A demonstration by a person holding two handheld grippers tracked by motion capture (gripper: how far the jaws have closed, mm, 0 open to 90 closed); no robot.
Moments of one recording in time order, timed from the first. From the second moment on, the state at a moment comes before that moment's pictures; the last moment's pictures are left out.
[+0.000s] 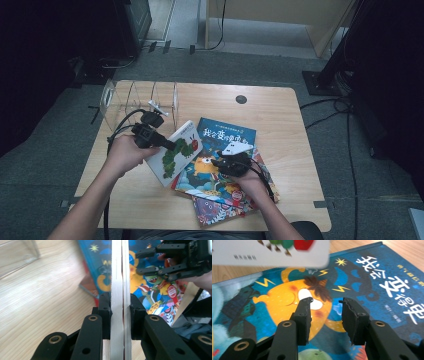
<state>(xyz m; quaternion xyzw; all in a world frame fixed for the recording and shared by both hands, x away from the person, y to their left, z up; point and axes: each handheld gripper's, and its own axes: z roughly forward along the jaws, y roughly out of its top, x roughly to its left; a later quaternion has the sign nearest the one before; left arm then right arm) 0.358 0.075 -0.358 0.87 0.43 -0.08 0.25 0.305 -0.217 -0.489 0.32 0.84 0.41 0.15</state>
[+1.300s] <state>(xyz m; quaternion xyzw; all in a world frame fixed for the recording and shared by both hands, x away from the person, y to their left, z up) 0.387 0.115 -0.363 0.77 0.60 -0.03 0.20 0.324 -0.218 -0.494 0.33 0.84 0.40 0.14</state>
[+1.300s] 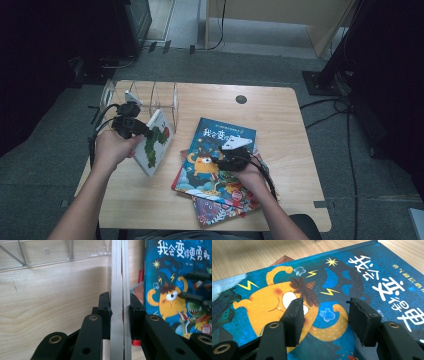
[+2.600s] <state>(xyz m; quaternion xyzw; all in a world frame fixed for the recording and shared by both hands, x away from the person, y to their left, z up) 0.439 0.080 -0.354 0.73 0.66 0.01 0.19 0.323 -0.221 -0.496 0.33 0.84 0.41 0.15</state>
